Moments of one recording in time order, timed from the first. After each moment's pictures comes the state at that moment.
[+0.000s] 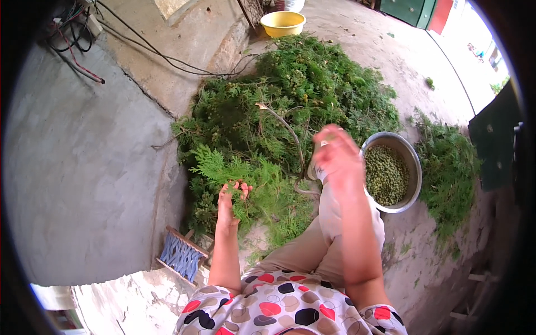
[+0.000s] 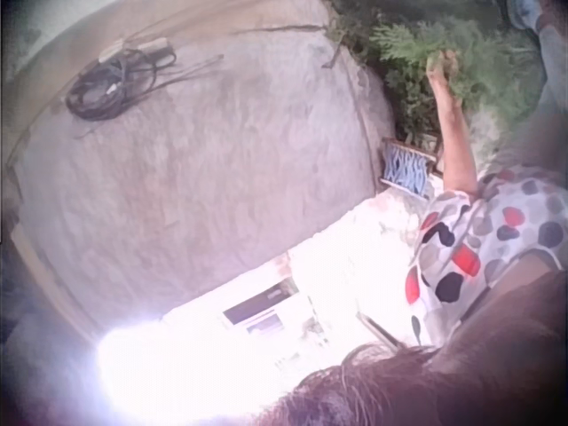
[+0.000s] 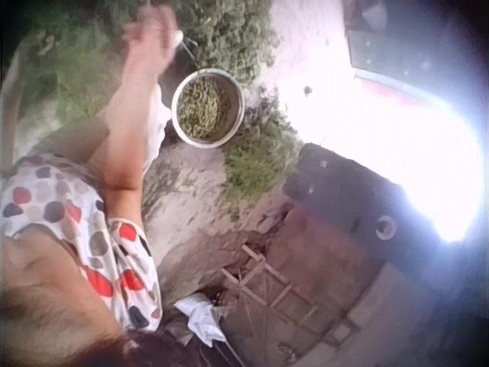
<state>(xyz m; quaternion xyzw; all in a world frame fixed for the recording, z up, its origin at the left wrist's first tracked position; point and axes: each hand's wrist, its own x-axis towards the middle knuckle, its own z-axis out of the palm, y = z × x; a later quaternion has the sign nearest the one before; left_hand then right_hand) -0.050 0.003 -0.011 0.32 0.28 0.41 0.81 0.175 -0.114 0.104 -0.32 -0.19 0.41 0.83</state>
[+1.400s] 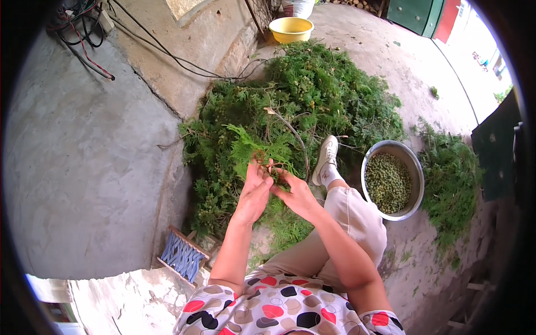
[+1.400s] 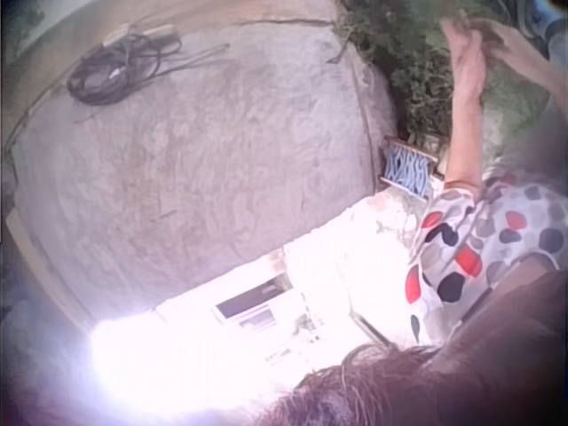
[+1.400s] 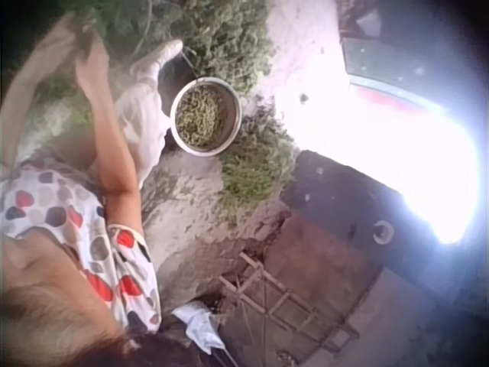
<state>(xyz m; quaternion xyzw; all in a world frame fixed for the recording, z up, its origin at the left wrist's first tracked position) 0.000 -0.014 0.055 0.49 0.16 0.36 0.78 0.111 -0.085 0.033 -0.63 -0.50 0.29 0.51</state>
